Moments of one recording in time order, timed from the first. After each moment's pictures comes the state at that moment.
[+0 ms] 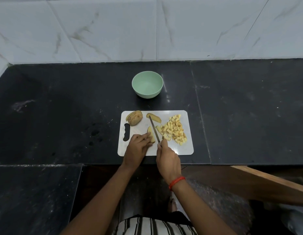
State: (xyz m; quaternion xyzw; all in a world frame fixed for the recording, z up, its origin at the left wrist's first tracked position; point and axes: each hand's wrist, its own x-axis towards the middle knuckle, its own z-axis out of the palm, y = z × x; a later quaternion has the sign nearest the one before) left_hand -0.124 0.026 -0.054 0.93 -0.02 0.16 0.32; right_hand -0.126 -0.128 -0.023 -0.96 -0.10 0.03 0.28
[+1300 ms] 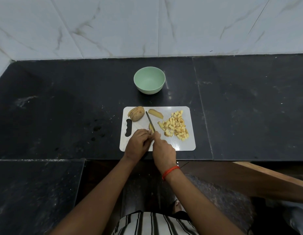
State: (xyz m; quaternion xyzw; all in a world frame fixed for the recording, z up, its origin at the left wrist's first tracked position) left_hand -0.120 0.030 -0.051 0.91 -0.06 0.18 0.36; right_hand -0.118 -0.103 -0.010 -0.98 -0.14 0.06 0.14
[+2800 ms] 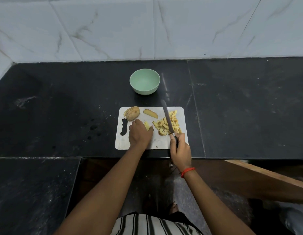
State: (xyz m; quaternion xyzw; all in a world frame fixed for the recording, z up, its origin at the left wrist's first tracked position) left_hand -0.072 -0.014 -0.020 0.91 0.31 0.02 0.28; right_hand -0.106 -0.193 -0.031 -0.87 -0.08 -0.06 0.48
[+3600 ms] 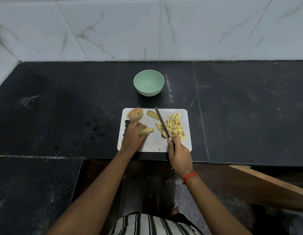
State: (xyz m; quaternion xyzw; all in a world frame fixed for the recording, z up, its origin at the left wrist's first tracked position) left_hand -0.096 0.036 -0.033 0.94 0.10 0.08 0.31; right_hand -0.108 -0.185 -0.025 -0.90 -0.16 -0.03 0.40
